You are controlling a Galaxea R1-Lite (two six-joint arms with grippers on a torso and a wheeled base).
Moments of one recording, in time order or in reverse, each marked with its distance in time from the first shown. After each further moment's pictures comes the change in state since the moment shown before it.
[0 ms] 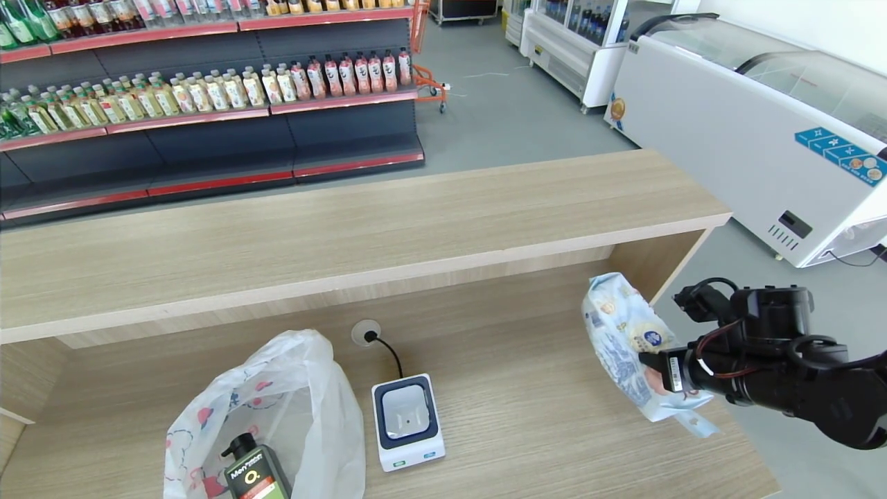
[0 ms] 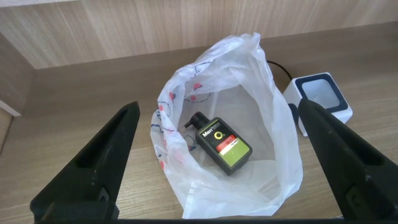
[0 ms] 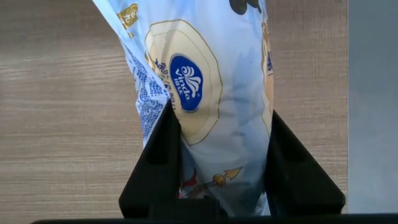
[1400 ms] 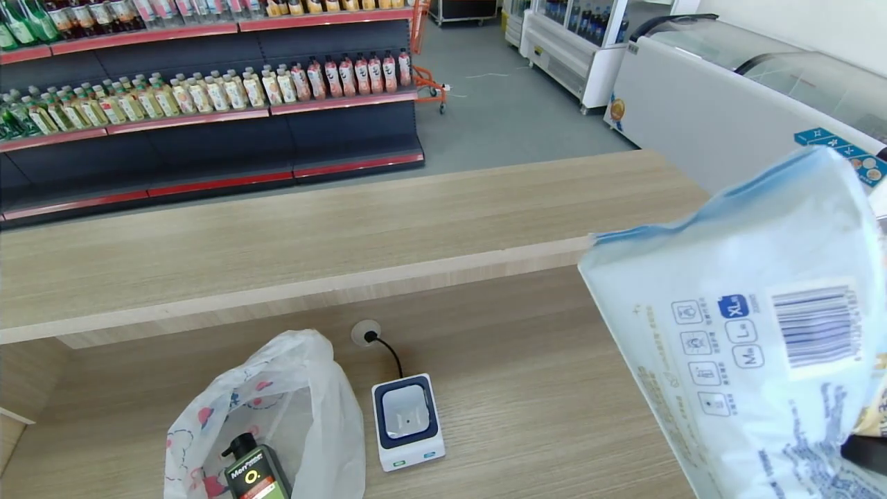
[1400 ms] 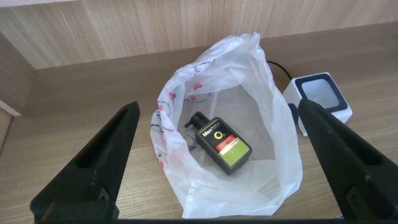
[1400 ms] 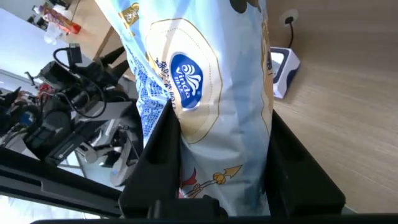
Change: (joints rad) left arm 0.000 0.000 0.000 0.000 0.000 0.000; right arm 0.250 -1.030 -0.093 0.731 0.647 0.336
